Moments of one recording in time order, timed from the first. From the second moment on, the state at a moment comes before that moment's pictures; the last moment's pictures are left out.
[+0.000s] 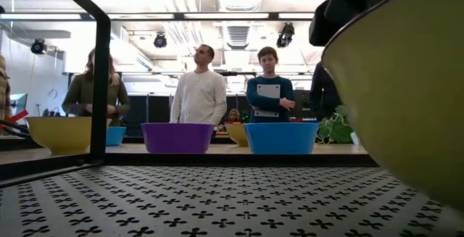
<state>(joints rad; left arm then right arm) -0.45 0.90 0.89 -0.58 -0.20 0.03 0.54 2.15 1.78 -1.04 -0.08 0.70</state>
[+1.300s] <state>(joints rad) -0.38 0.90 0.96 -0.59 -0.24 0.05 0.34 1.83 1.77 -1.25 0.32 0.69</state>
